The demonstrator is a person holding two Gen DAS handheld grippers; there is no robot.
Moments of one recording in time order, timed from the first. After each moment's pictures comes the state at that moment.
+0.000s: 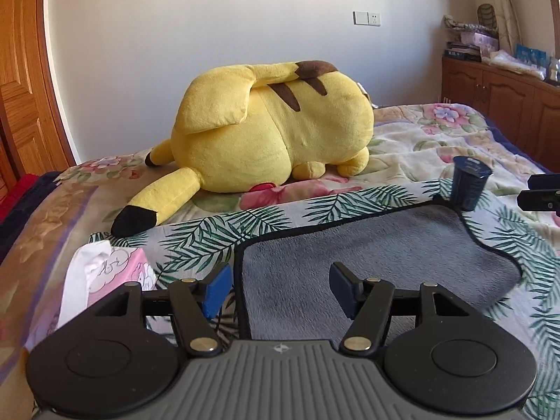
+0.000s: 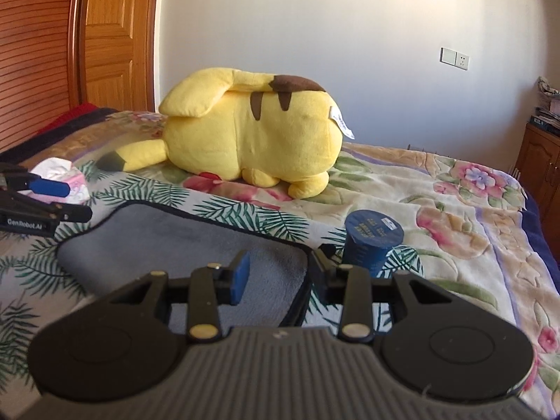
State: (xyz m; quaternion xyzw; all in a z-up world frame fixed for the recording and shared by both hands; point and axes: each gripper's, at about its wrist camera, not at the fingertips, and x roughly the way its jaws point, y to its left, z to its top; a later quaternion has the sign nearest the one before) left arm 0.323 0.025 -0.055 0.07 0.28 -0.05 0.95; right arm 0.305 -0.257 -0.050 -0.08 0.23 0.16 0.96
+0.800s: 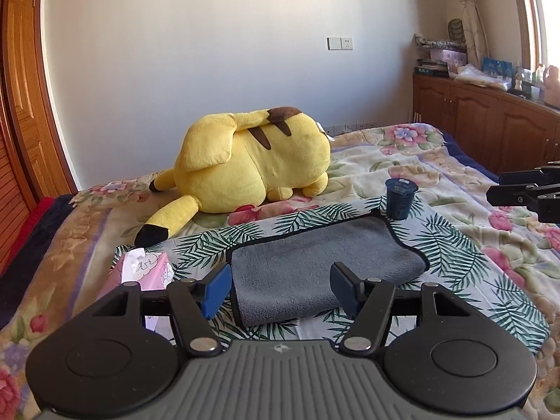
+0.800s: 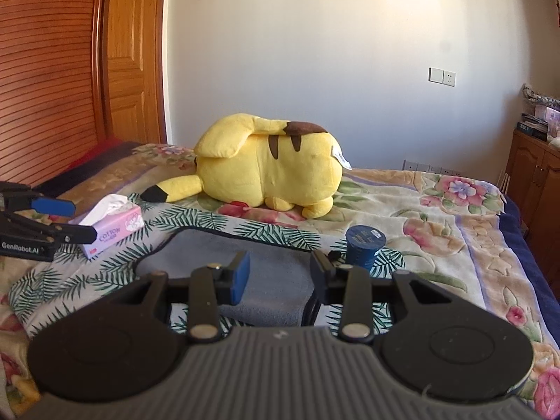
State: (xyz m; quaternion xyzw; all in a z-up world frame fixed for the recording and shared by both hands) left arm 0.195 0.010 0.030 0.08 0.26 -0.07 0.96; right arm 0.201 -0.265 0.016 -0.05 0.21 0.16 0.96
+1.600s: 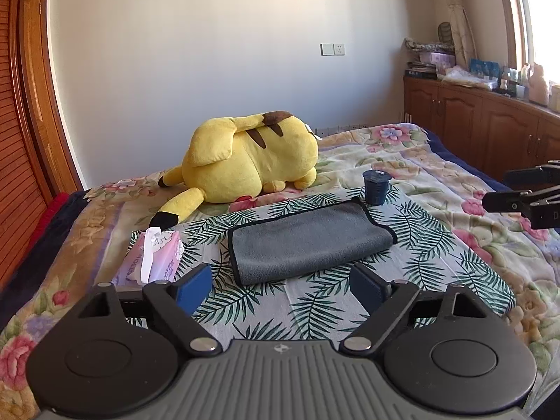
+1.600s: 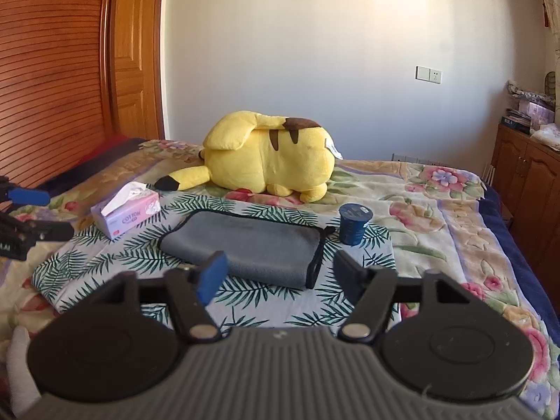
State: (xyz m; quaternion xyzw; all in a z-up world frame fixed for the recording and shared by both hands) left arm 0.099 0.009 0.045 0.09 0.26 -0.08 0.96; right arm 0.123 -0.271 0.021 -0.04 0.21 0.15 0.97
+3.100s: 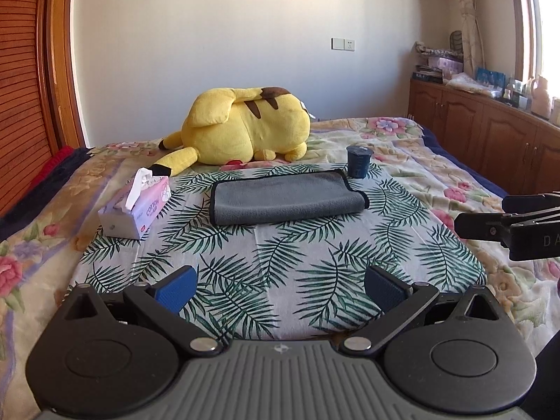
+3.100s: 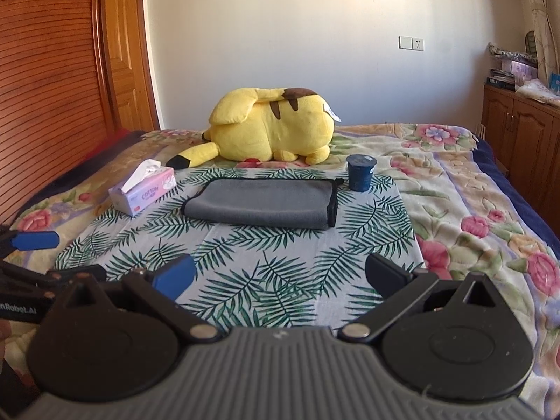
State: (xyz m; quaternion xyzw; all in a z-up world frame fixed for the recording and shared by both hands) left arm 0.024 -0.016 -0.007 0.04 0.27 -0.06 0.96; right arm 0.057 -0.256 -0.019 0.01 0.24 0.13 0.96
